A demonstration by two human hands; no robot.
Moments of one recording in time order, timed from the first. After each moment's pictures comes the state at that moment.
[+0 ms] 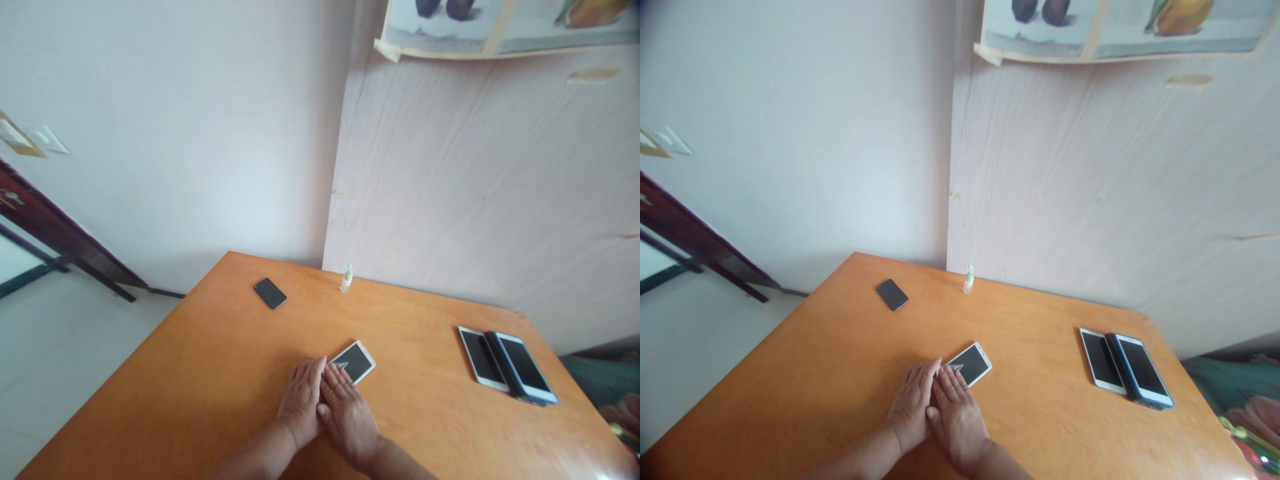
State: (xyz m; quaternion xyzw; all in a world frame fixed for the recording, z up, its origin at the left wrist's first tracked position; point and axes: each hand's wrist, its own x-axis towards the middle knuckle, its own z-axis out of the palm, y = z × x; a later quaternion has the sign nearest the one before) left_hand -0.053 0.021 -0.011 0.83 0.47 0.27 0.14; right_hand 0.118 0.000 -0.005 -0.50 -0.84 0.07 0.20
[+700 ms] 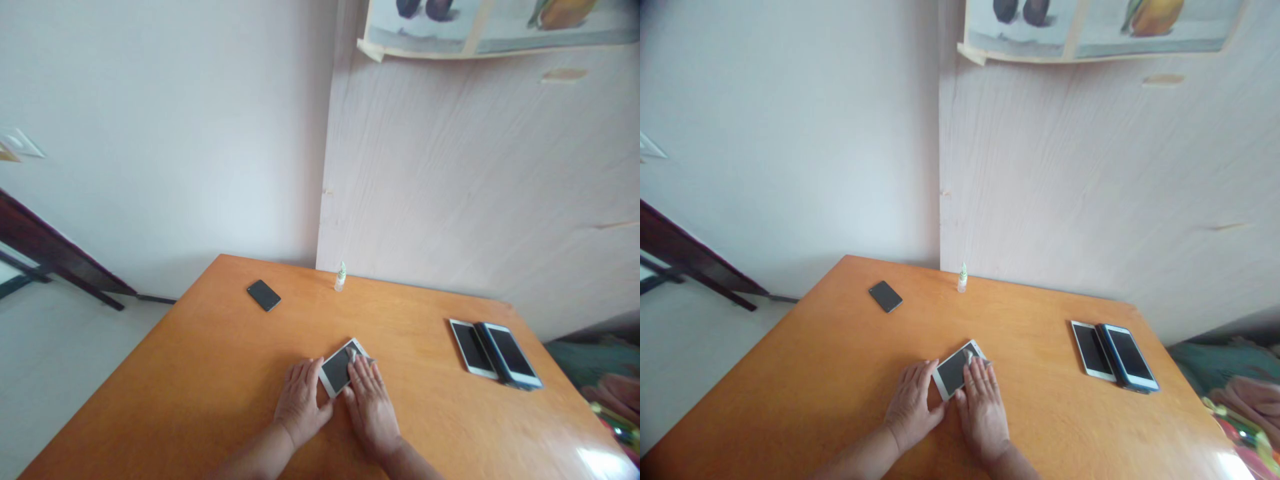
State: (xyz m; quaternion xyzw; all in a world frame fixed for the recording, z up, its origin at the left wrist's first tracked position) left_hand -0.051 0.022 -0.006 0.83 0.48 0.26 0.11; right_hand 0.150 -0.028 -0.017 -0.61 -0.77 -0.01 0.21
